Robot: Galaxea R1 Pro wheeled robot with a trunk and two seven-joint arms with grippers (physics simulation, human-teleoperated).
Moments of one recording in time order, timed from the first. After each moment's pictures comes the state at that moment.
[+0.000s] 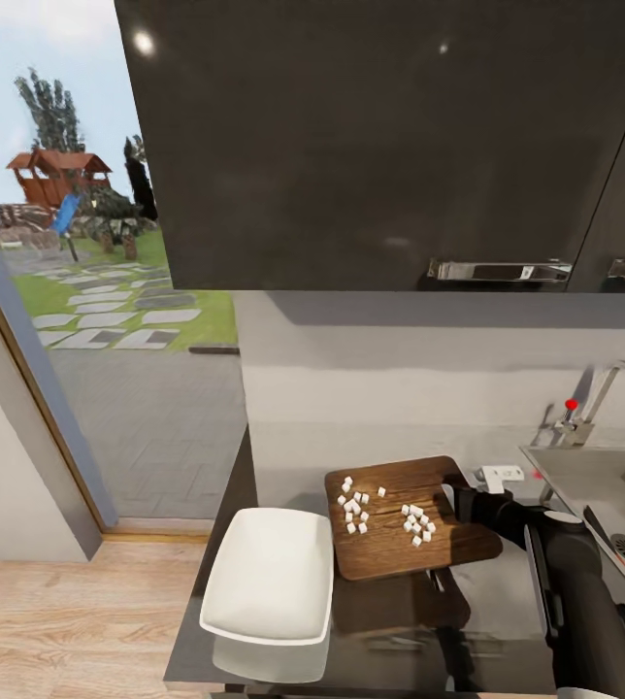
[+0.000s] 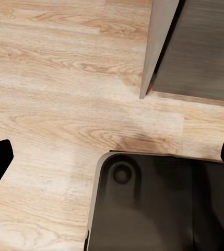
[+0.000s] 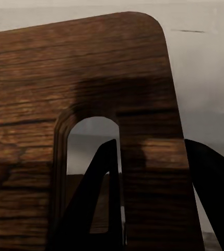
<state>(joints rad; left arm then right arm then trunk) 0.34 -0.05 0.25 -0.44 -0.07 -0.71 -0.06 -0.41 0.01 -0.35 -1.48 0.35 0.75 0.59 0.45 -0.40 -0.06</state>
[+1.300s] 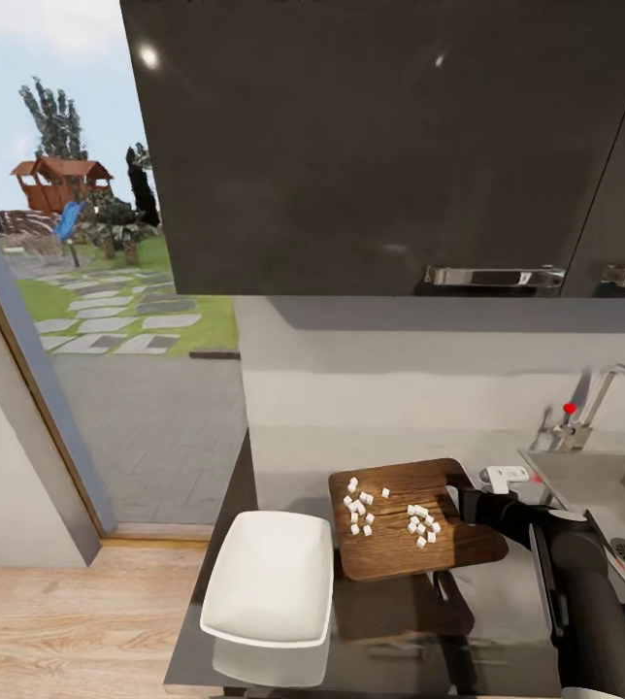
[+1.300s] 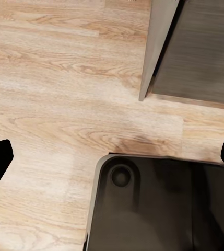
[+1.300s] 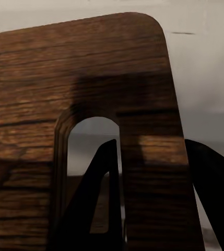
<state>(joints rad) 0.34 -0.05 0.25 -0.43 -0.07 -0.71 -0.06 -0.41 0.00 -0.35 -1.49 0.35 0.78 0.59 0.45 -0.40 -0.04</state>
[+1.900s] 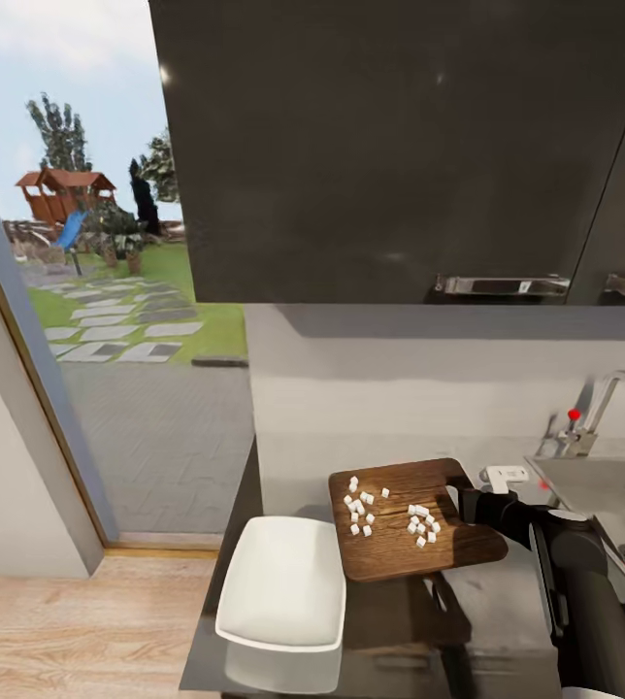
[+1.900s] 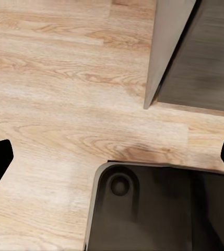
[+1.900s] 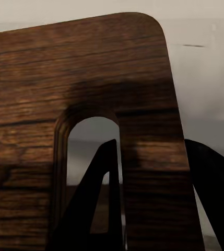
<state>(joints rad) 0.34 -0.05 0.25 -0.43 -0.07 -0.71 -0.06 -0.41 0.00 -0.35 -1.49 0.35 0.78 0.59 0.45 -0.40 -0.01</state>
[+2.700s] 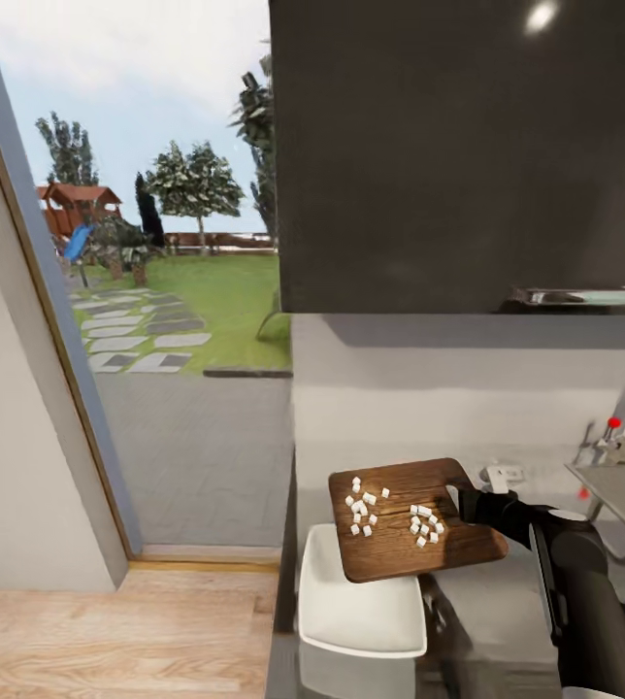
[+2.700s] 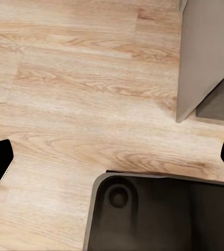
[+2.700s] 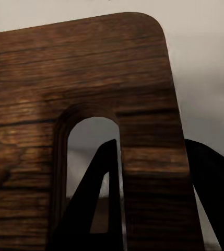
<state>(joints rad) 0.34 -0.05 0.25 -0.43 -0.07 -0.71 -0.06 -0.41 0.00 -0.35 -1.49 0.36 0.78 0.59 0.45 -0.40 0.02</state>
